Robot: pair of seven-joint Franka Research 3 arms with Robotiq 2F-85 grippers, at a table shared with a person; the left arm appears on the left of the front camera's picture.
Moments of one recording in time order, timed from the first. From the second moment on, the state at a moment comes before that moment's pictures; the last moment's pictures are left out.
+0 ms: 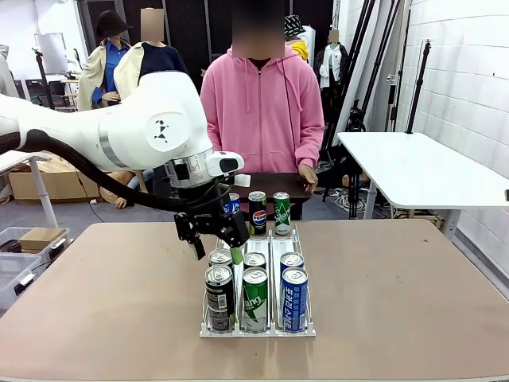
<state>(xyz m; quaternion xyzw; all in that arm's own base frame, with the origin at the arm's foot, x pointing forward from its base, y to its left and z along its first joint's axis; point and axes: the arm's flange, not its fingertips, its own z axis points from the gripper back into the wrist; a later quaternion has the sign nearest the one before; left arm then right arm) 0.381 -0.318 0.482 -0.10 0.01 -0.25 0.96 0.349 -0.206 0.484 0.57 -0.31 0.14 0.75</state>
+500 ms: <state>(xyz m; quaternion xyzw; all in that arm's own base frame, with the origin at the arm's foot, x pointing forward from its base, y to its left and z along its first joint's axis) 0.375 -0.325 0.479 -0.06 0.00 -0.22 0.97 0.349 -0.206 0.484 0.57 -0.31 0.14 0.75</state>
